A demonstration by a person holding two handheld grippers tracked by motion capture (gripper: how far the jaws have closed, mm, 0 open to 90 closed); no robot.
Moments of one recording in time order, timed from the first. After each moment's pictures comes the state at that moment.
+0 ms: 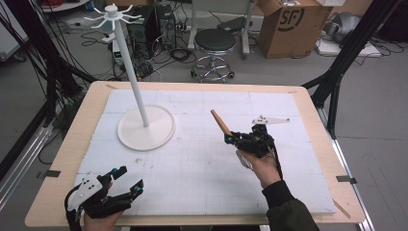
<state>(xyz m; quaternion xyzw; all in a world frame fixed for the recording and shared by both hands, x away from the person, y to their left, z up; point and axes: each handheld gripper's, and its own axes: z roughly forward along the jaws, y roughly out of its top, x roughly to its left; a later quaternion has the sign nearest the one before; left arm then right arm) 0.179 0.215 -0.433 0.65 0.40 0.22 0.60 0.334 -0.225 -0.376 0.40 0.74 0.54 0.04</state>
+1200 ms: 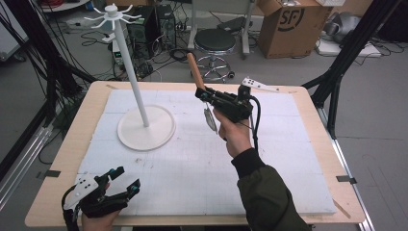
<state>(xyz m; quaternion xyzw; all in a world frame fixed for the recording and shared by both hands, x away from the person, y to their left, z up) 0.180 0.225 -0.438 0.64 0.42 0.21 0.61 0.372 -0.154 -0.292 0.29 0.62 0.73 -0.01</state>
